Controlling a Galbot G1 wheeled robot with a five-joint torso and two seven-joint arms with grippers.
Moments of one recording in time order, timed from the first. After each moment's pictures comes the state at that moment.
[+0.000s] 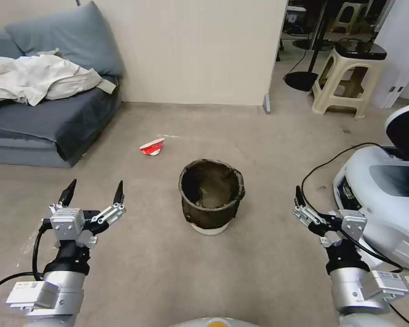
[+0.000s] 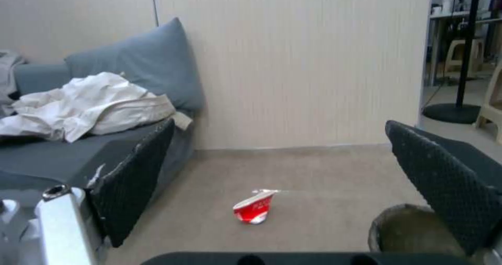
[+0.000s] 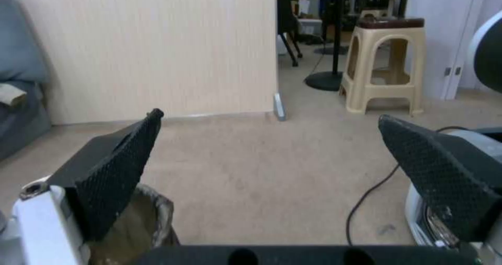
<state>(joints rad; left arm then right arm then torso) 1.92 -1.36 -0.74 -2.50 -0.21 -0.06 -0.08 -1.84 1.58 0.58 2.45 0.09 -0.06 0.06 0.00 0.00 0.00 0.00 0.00</state>
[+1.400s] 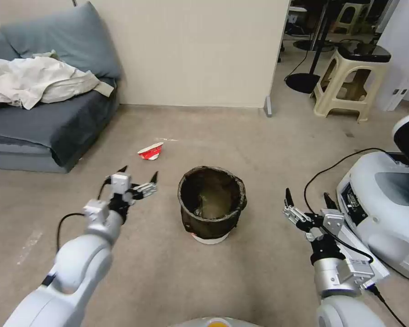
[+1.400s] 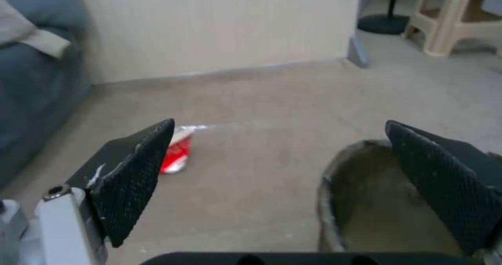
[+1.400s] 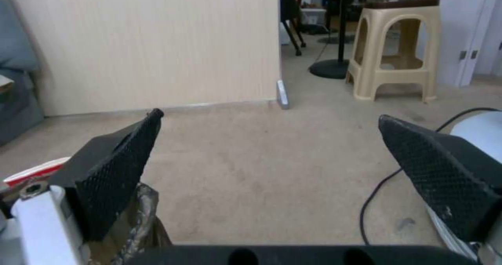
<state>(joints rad) 1.27 -1.02 -0.35 -2.08 -0.47 0.33 -0.19 -1.71 1.59 0.60 2.25 0.10 -0.01 0.03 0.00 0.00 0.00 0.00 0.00</state>
